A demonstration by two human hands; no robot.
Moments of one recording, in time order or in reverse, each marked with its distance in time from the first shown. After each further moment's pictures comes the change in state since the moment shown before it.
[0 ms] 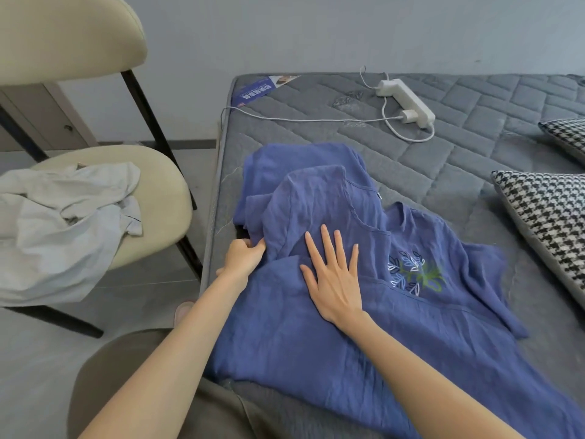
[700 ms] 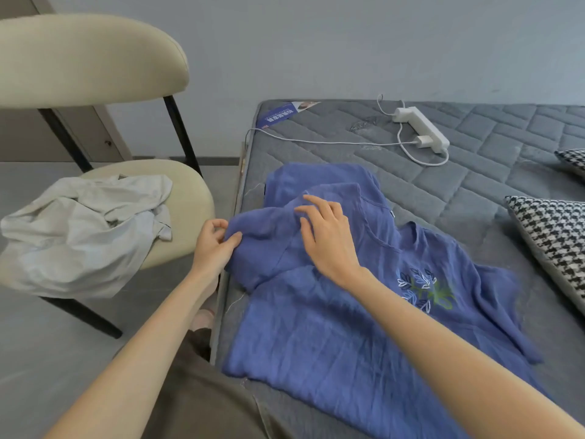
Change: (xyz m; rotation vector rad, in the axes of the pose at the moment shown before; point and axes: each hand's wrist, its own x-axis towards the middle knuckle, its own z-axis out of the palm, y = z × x) left_hand -0.030 0.014 -0.078 -0.324 0.161 0.362; right_hand 0.070 -0.049 -0.090 0.325 0.299 -0.191
